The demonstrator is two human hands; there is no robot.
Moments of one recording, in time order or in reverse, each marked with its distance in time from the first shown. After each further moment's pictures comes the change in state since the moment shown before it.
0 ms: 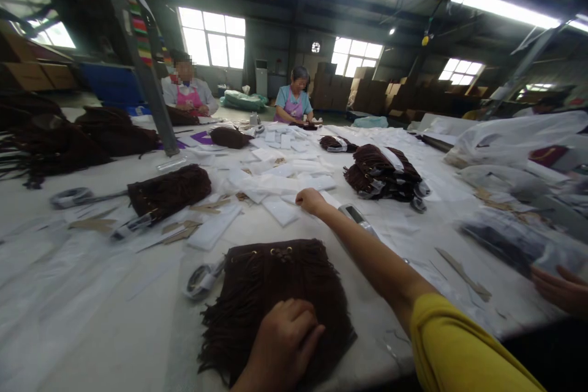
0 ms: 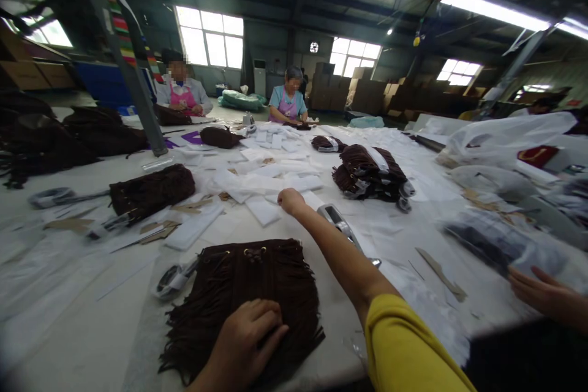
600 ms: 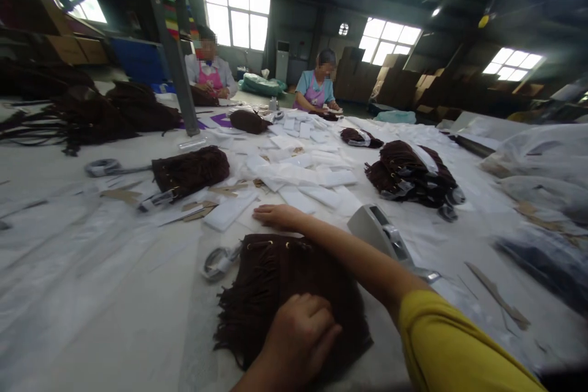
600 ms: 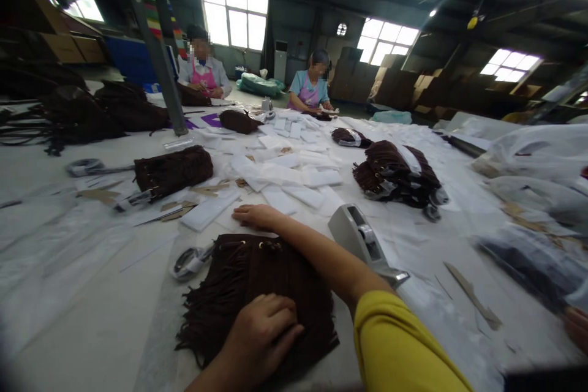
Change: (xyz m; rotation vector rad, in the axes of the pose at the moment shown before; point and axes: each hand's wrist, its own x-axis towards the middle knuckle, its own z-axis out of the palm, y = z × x) left_hand 0.003 0.002 -0.003 -0.014 -0.005 -0.054; right_hand 0.000 -0.118 0.055 0.046 -0.039 -0.827
